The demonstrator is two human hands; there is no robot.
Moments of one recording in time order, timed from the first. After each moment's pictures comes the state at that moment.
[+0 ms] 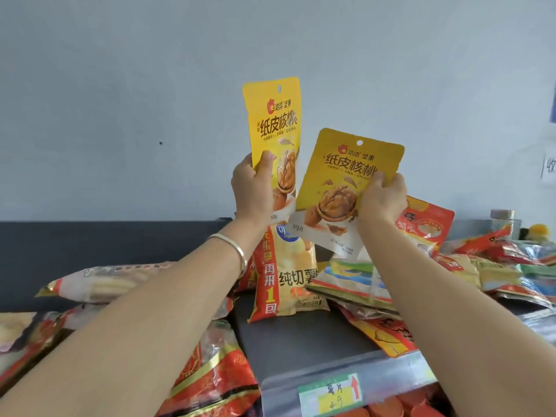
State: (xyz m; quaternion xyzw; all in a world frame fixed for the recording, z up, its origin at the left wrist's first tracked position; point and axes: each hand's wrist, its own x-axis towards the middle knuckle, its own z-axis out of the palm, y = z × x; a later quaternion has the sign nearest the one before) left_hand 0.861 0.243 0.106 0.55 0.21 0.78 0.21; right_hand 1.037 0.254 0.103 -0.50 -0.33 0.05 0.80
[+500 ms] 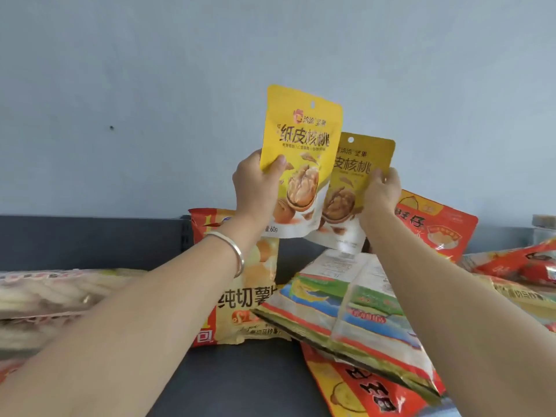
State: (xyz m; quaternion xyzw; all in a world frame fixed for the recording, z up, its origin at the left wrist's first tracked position) left_hand 0.960 0.324 0.102 0.59 0.31 0.74 0.09; right_hand 1.135 0.357 0.108 -0.44 -0.38 0.19 0.79
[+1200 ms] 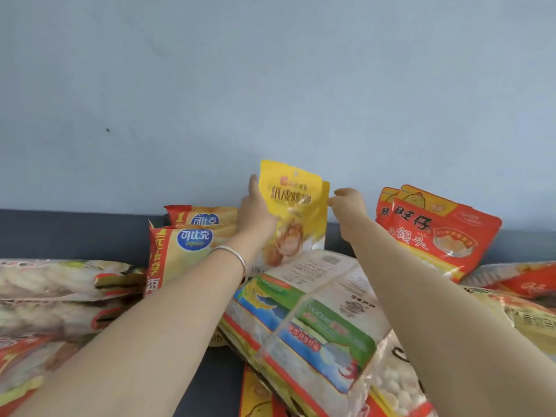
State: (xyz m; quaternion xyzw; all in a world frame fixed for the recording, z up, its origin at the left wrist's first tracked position) left_hand 1.026 0.383 0.064 0.58 0.63 0.51 0.08; right_hand 1.179 0.436 0.083 -0.53 -0.56 0.29 0.57
